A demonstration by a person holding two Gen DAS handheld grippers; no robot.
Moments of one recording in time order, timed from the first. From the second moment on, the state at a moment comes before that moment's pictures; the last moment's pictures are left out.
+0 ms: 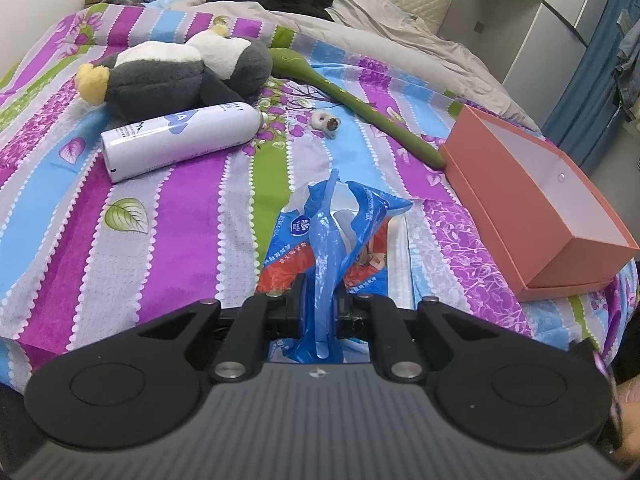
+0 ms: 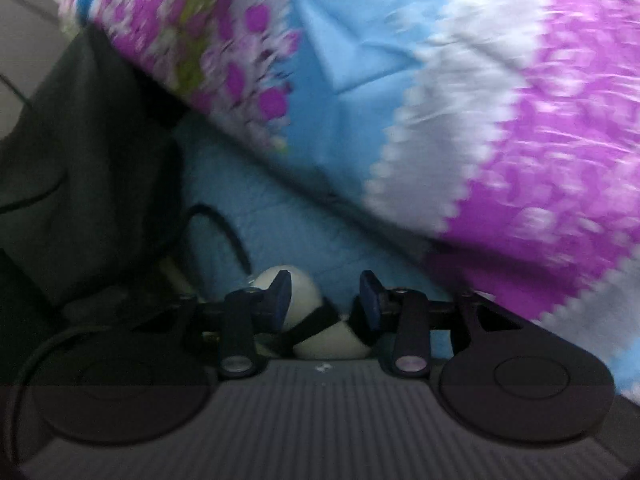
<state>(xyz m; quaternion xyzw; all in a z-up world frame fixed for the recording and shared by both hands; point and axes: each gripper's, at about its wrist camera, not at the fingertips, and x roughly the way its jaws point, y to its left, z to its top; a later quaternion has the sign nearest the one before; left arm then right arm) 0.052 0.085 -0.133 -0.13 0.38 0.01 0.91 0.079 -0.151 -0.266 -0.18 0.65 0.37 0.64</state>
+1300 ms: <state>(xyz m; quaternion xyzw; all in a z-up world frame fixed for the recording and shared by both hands) 0.049 0.092 -0.135 -0.15 0.38 0.01 0.91 0.056 -0.097 -0.356 -0.22 0.74 0.37 0.51</state>
